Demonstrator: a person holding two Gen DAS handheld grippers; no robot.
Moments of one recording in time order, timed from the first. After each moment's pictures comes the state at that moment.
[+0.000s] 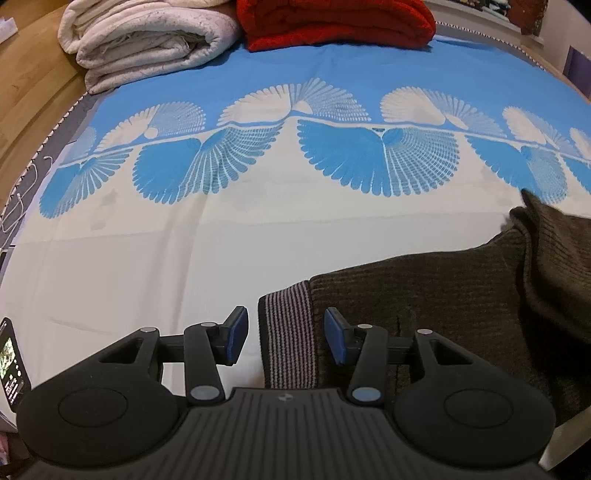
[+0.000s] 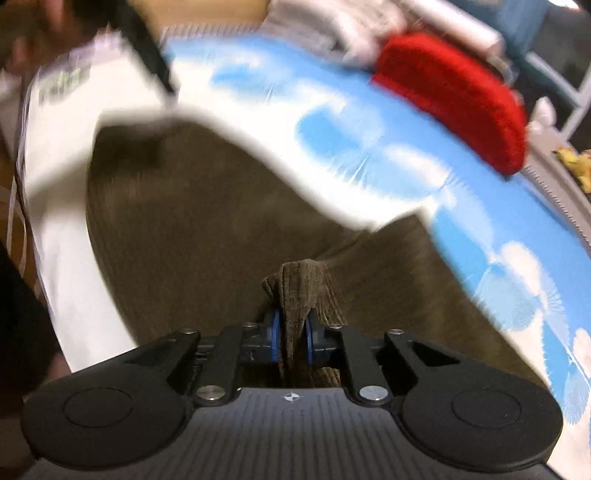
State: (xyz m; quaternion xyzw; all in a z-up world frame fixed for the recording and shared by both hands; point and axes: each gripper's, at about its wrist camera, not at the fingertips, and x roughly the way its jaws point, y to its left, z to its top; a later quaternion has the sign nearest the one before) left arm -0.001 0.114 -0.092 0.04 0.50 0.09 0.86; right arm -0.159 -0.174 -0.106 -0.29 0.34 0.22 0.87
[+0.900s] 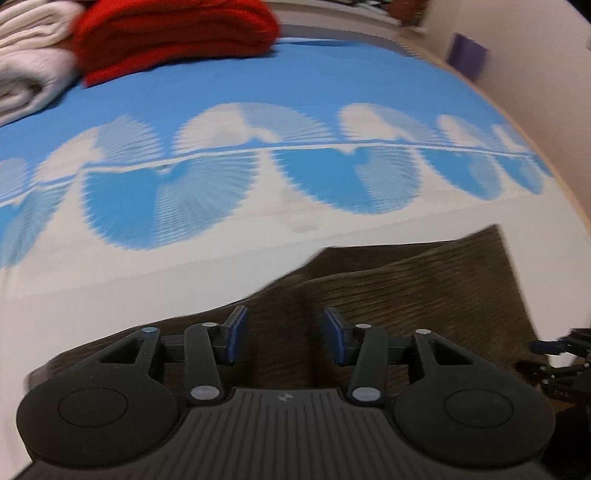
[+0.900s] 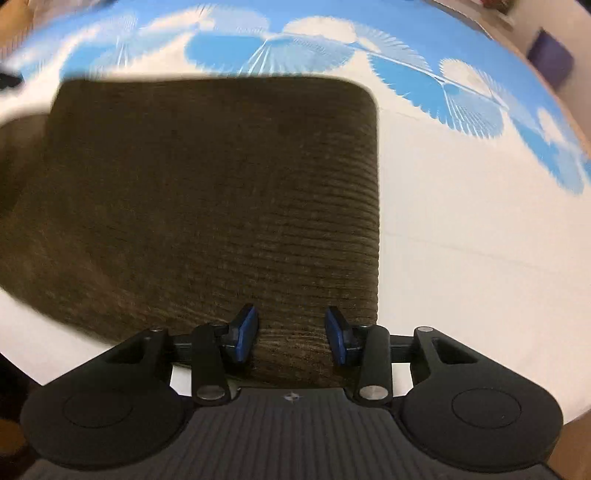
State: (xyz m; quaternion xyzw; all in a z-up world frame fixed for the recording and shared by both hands) left arm 0.056 -0.070 -0.101 0.02 0.49 -0.12 0.86; right arm -0.179 -0.369 -0.111 -0.08 0.50 -0.04 0.86
